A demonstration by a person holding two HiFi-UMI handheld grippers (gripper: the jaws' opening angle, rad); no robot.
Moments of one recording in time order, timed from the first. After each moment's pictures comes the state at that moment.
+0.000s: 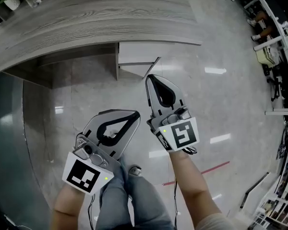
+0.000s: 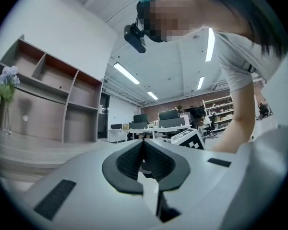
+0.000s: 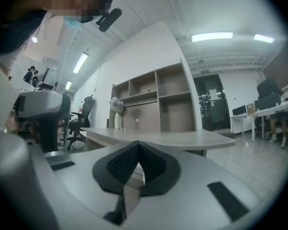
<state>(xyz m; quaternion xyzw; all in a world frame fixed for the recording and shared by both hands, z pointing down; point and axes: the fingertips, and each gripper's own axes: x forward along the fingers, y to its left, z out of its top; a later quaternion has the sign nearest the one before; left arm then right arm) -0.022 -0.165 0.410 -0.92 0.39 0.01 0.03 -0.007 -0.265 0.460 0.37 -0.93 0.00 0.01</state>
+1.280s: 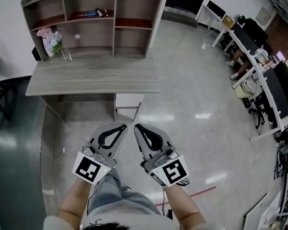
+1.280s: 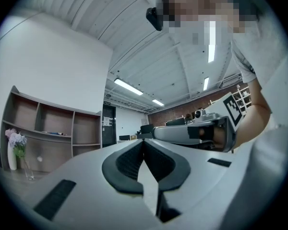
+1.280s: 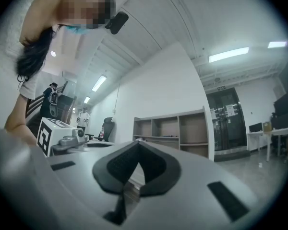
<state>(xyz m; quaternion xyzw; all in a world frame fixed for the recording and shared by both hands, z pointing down) 0.013 -0.035 0.149 -0.89 0.45 0.02 0.07 0.043 -0.039 0.127 0.29 -0.95 -0.06 -0.05</state>
